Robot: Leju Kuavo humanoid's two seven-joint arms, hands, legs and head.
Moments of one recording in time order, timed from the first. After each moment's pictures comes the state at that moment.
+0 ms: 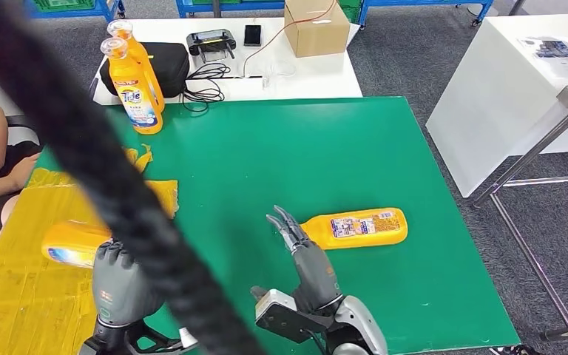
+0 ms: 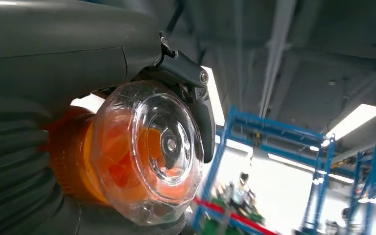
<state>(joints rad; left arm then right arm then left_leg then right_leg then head) 0.14 -0.13 -0.28 -1.80 -1.46 0.61 -0.35 0.14 0.05 0.44 -1.75 0.74 -0.18 -0.12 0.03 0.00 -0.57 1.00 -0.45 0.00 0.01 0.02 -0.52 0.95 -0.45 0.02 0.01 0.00</state>
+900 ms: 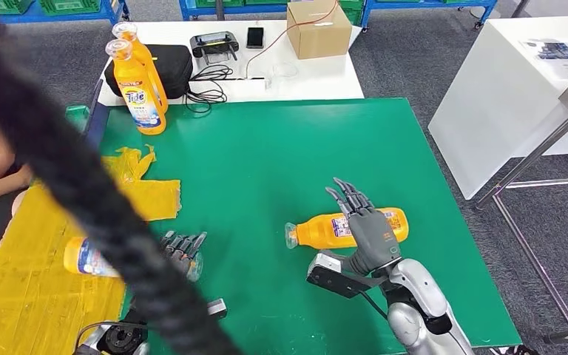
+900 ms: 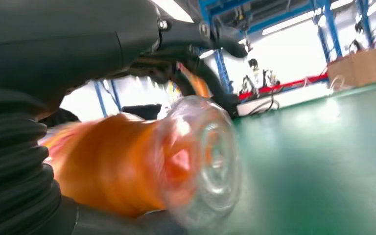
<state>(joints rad) -0.20 0.13 -0.52 -0.98 -1.57 0.48 0.02 0.03 -0.17 0.25 -1.71 0.91 -0.10 -0.09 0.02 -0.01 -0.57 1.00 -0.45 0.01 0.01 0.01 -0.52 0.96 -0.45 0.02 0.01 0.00</state>
